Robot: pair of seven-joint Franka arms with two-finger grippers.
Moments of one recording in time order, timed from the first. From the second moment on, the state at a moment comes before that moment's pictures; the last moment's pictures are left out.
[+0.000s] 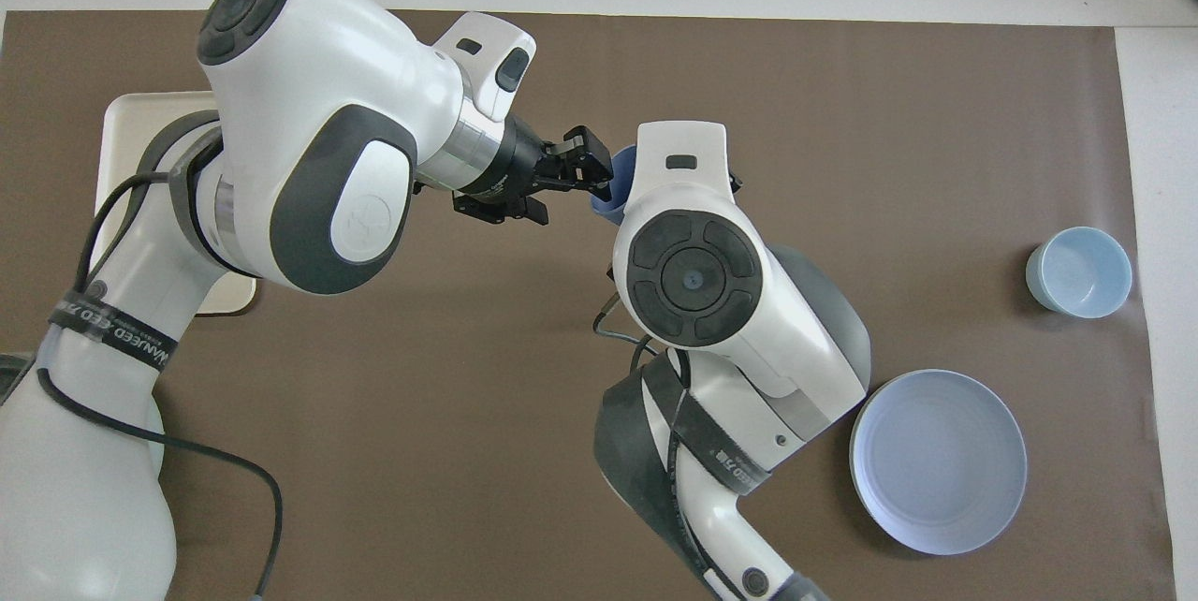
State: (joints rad) left arm -0.30 0.35 -0.22 -1.44 -0.45 1.90 -0.51; right arm 0.65 0.21 -0.09 -1.70 -0.26 2.11 -0.07
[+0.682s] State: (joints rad) left arm -0.34 0.31 -0.22 -1.55 -0.50 2.03 -0.51; right arm 0.65 0.21 -0.09 -1.70 -0.26 2.10 -0.07
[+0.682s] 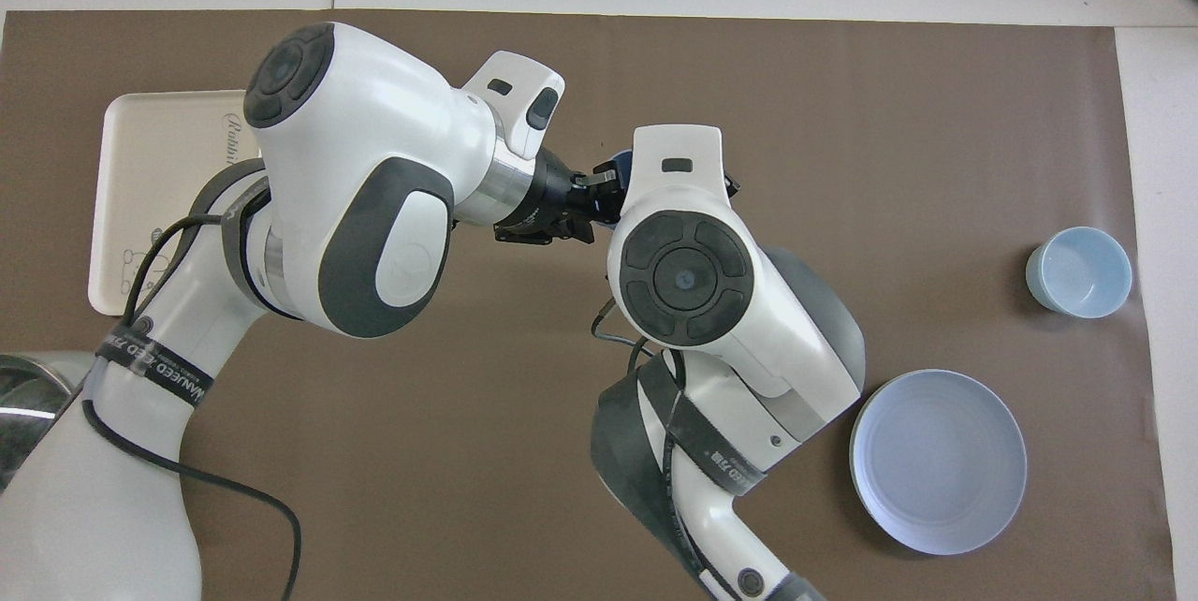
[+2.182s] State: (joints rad) left arm 0.09 0.29 -0.17 -1.40 -0.23 1.99 -0.14; right arm 0.57 0.21 -0.10 -1.68 -0.24 2.14 -0.09
